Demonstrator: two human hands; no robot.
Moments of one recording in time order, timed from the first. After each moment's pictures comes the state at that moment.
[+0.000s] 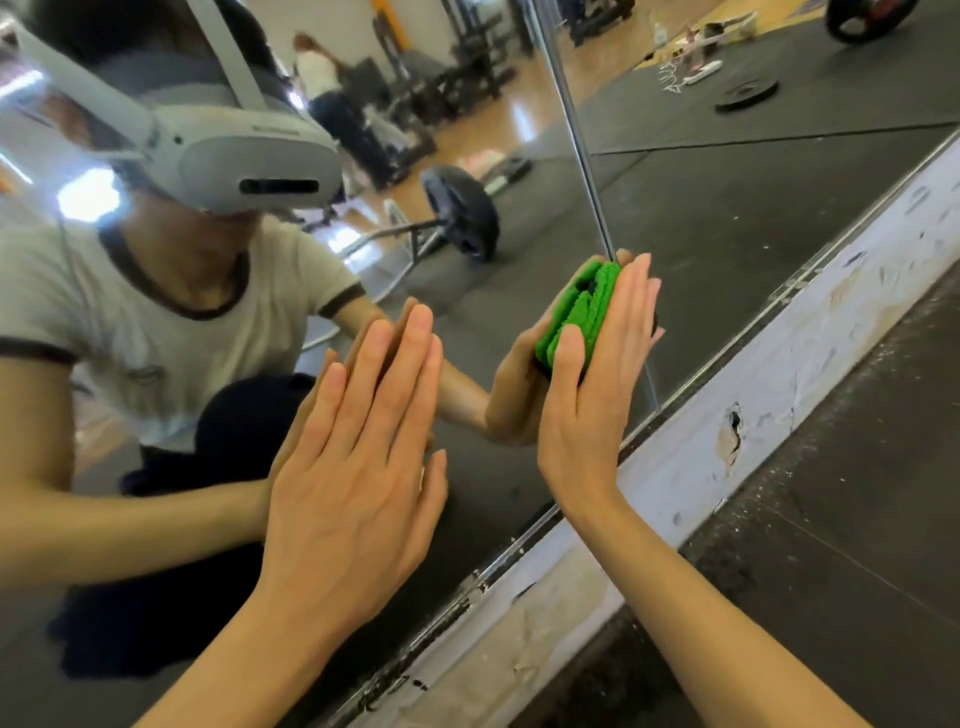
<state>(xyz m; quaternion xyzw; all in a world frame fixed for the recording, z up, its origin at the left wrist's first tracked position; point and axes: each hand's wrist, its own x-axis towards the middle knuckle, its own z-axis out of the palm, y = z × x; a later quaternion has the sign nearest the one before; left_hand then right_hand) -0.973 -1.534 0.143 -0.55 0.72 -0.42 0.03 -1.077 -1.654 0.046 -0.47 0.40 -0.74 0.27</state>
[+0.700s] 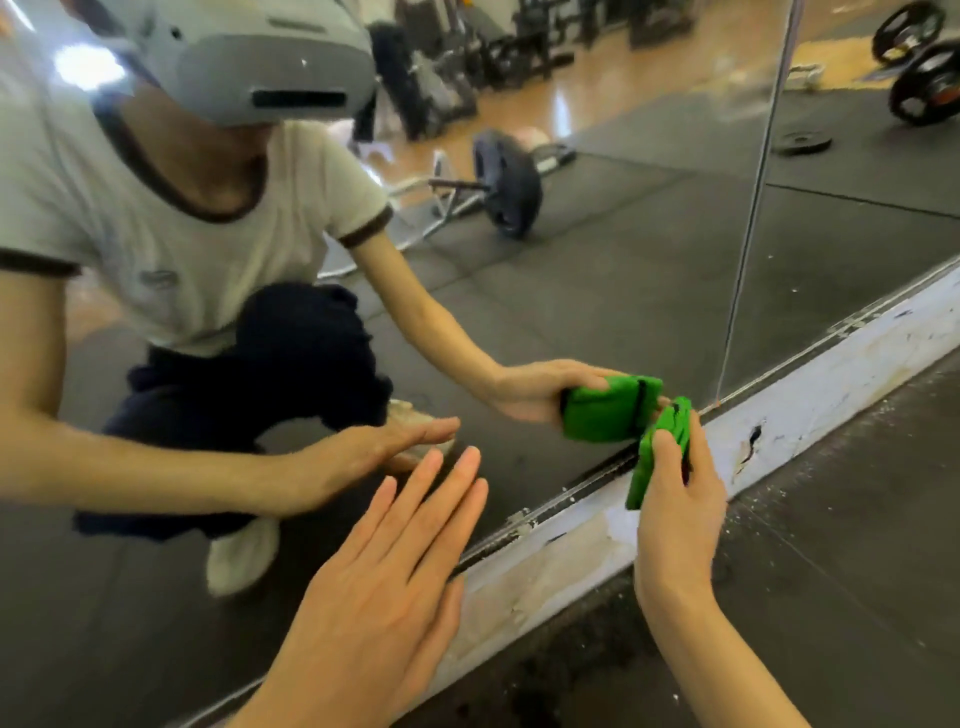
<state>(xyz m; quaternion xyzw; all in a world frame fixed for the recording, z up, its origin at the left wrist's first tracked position) -0.912 -1.425 0.076 -0.59 0.78 -0.23 0.01 -1.090 -1.562 0.017 -0.32 0.50 -0.60 0.53</state>
